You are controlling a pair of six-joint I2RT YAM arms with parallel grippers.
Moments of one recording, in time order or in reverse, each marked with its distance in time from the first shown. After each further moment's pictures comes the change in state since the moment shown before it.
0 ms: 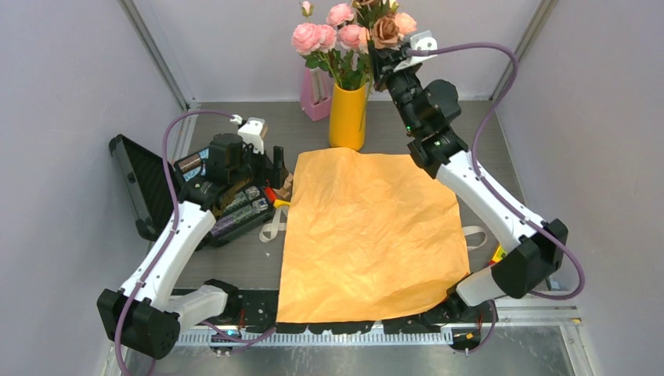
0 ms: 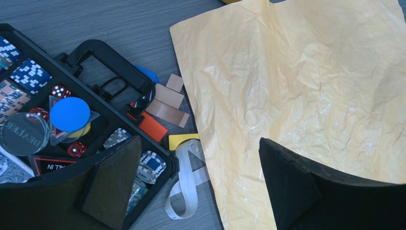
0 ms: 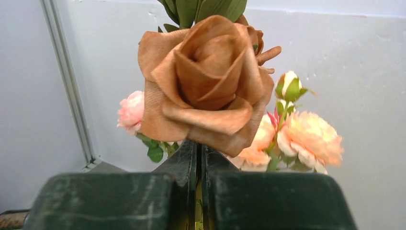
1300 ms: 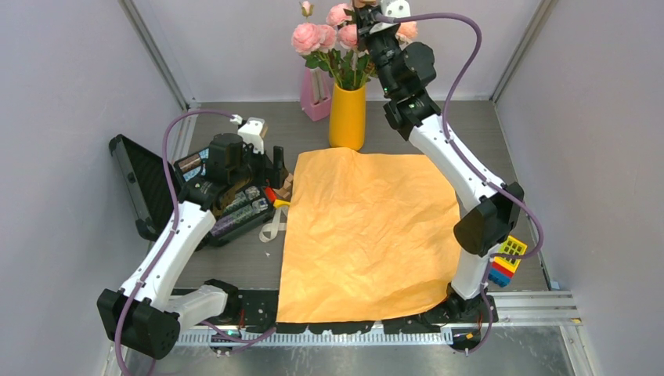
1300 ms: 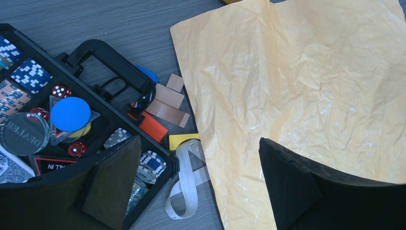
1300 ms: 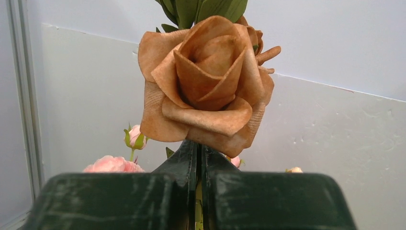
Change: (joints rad) left arm 0.000 0.000 0.000 0.000 -0.002 0.000; right arm 0.000 0.386 0.518 0.021 -0.025 -0.179
